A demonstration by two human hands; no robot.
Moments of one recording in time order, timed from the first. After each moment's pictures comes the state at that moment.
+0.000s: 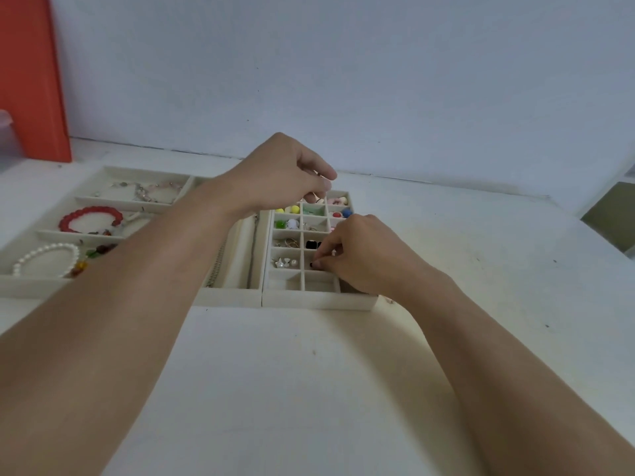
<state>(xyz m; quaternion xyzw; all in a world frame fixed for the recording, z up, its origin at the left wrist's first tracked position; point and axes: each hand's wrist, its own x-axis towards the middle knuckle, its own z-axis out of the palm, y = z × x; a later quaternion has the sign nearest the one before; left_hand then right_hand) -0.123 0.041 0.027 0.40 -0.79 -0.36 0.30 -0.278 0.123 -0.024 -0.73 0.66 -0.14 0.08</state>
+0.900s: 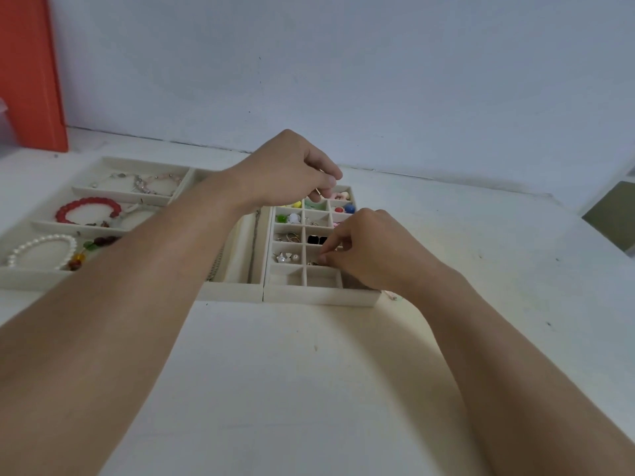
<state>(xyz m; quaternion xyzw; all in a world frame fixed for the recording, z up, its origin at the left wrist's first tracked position) -0.127 0.038 0.023 0.40 -0.79 -0.37 0.28 -0.282 0.128 -0.020 -0.71 0.67 -0.17 0.10</state>
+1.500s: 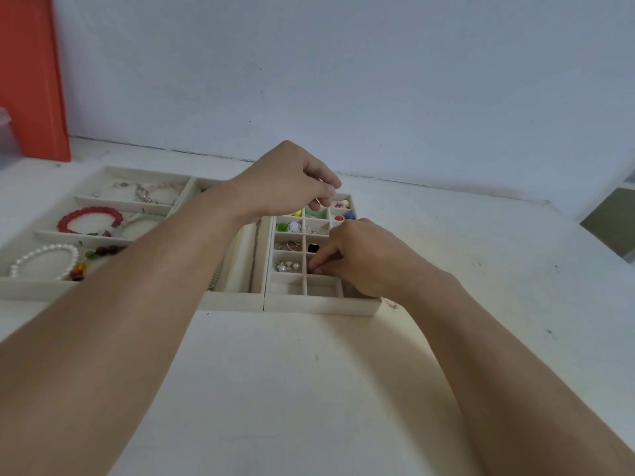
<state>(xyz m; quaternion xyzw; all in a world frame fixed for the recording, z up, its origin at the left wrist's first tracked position) -0.126 0.040 0.024 0.40 -0.79 -0.38 0.28 -0.274 0.122 -0.015 -0.76 0.63 -0.09 0.11</state>
